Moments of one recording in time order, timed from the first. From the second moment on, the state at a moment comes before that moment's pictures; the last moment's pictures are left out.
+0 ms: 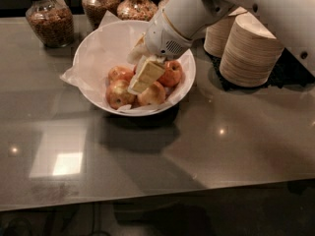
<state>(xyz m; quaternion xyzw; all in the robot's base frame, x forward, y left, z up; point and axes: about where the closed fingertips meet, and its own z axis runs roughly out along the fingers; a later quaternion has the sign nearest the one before) 0.545 0.038 0.932 -0.72 0.61 0.18 0.28</state>
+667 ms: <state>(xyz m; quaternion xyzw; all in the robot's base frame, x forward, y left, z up) 0.551 0.049 0.907 -0.72 0.61 0.21 0.26</state>
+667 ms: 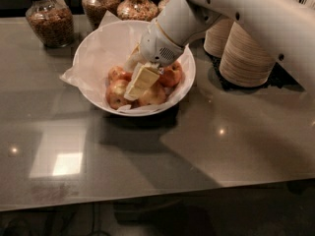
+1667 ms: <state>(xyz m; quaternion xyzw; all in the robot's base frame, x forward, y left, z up) 0.553 0.051 0.896 -0.72 0.62 0.22 0.25</state>
